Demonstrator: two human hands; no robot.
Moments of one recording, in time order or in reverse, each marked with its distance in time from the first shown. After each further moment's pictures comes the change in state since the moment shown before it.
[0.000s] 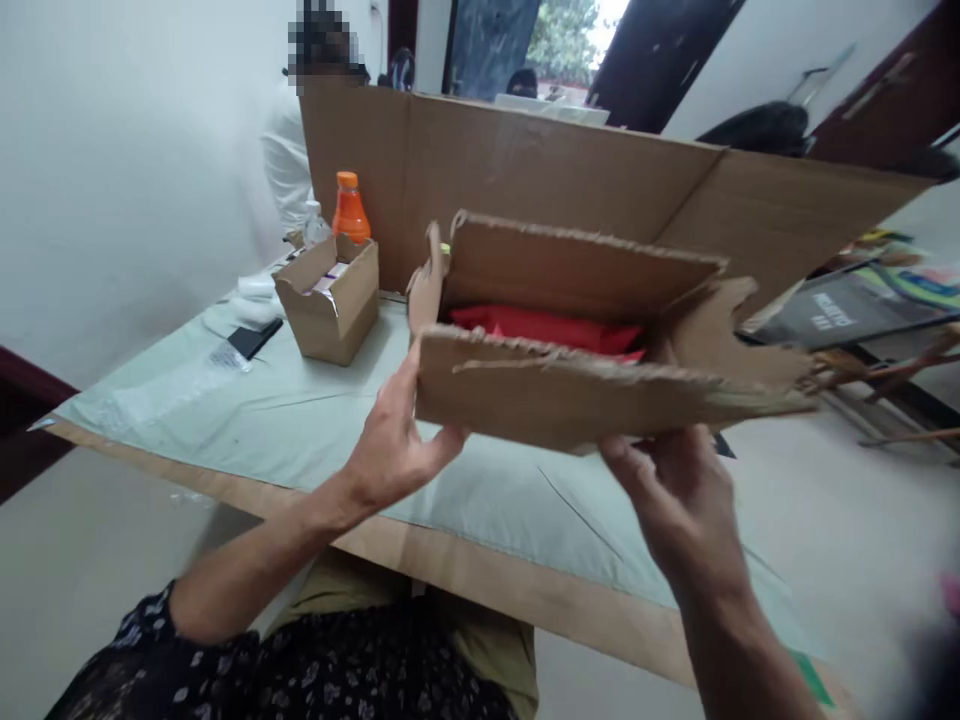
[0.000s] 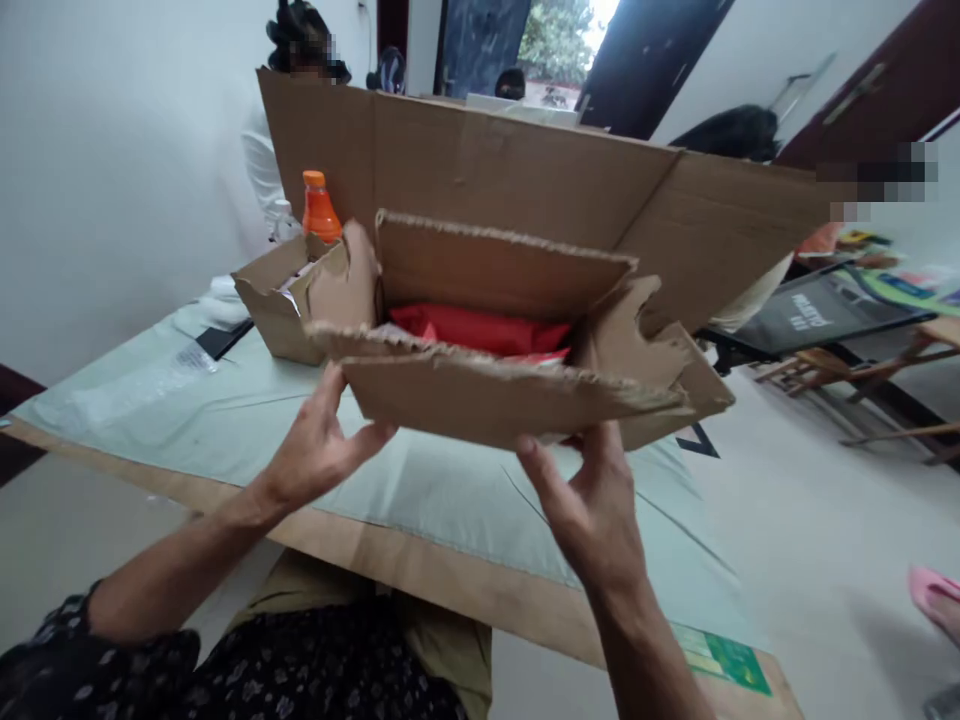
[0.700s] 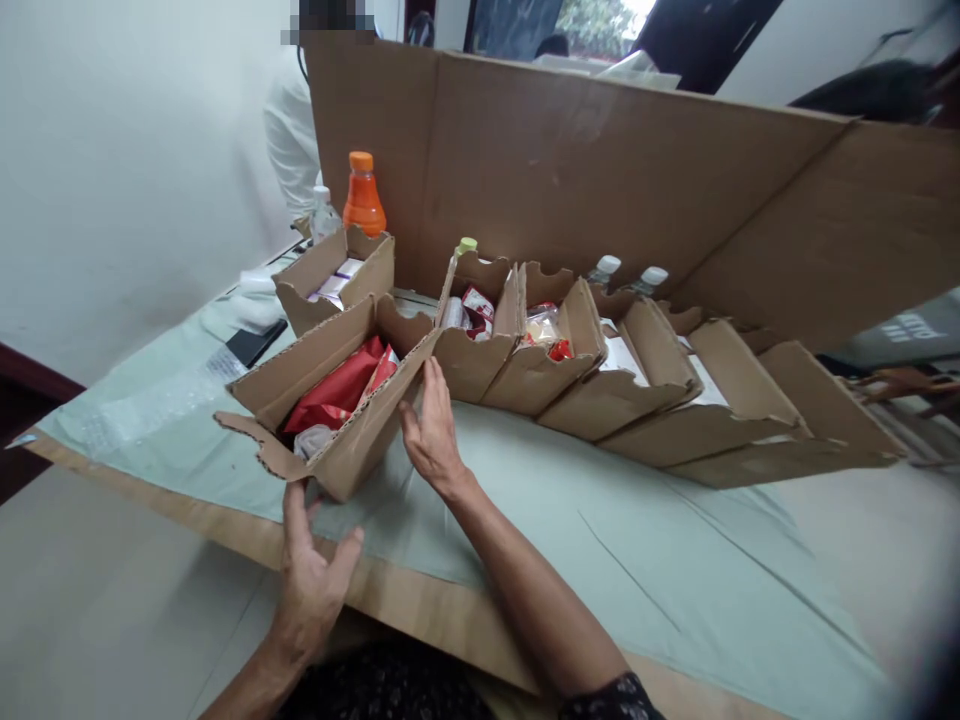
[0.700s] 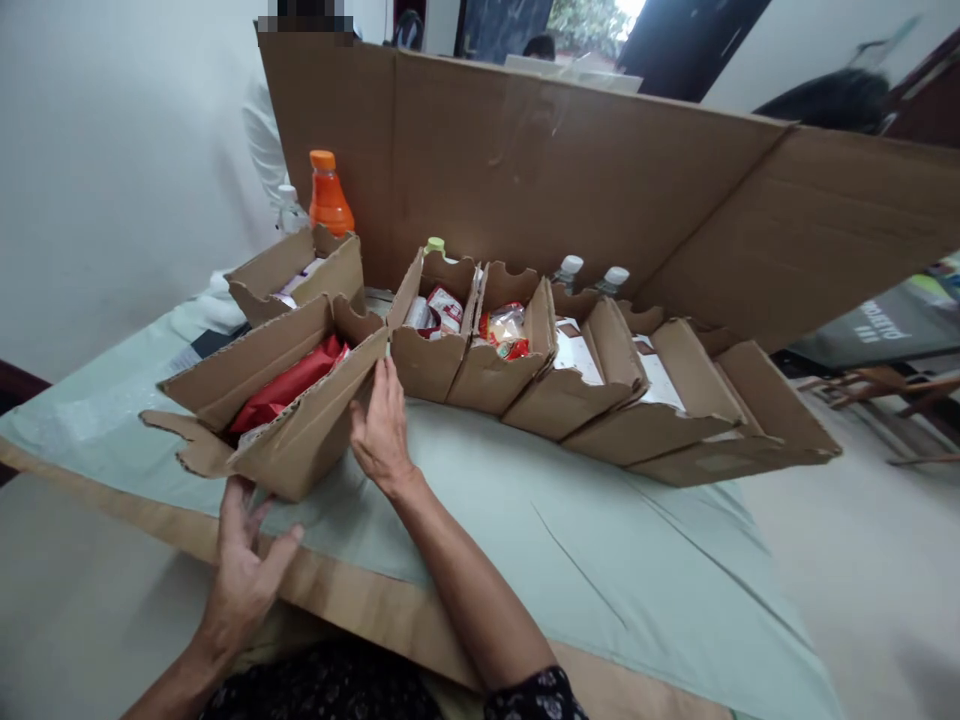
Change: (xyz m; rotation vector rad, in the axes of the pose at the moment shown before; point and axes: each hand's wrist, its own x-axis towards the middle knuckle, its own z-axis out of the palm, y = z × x) left_hand -0.138 -0.098 -0.015 0.099 0.378 -0.561; right_hand 0.028 -0.008 0.272 0.210 -0.392 -0.029
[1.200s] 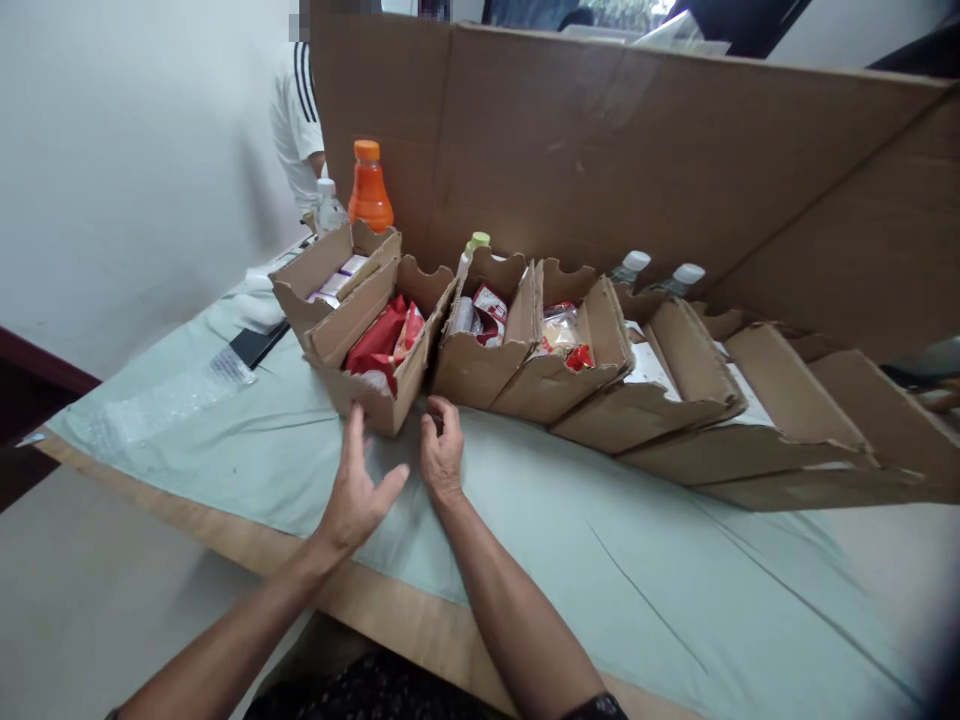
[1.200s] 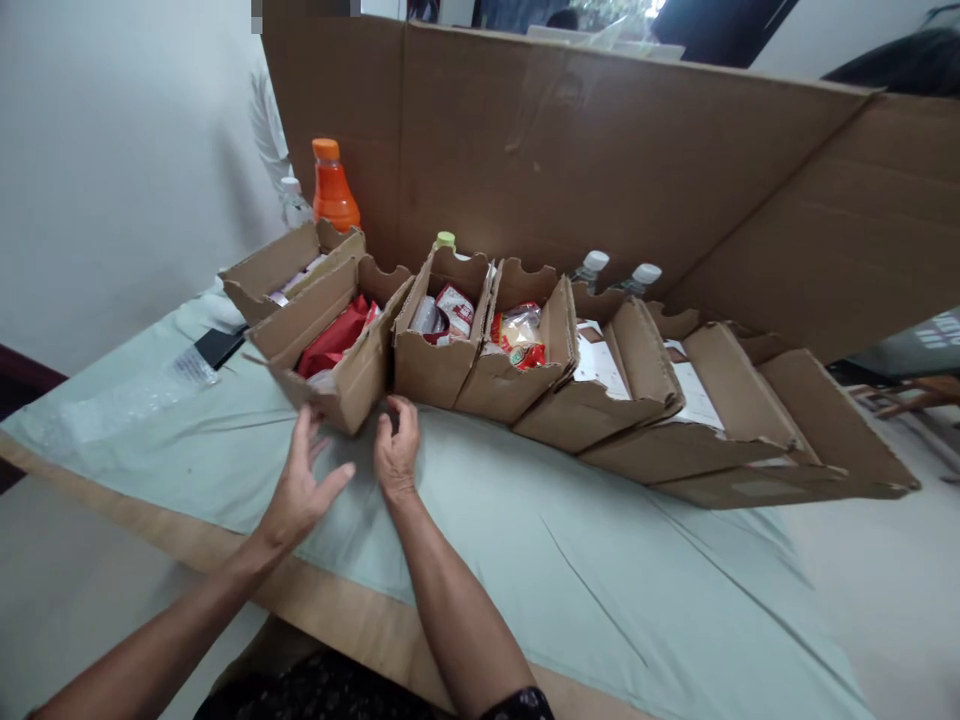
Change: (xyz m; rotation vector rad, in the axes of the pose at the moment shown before) left_hand 0.080 0.001 0.056 -0.088 -0.248 0.108; right_hand -0.015 0.055 0.040 0.299 0.246 0.268
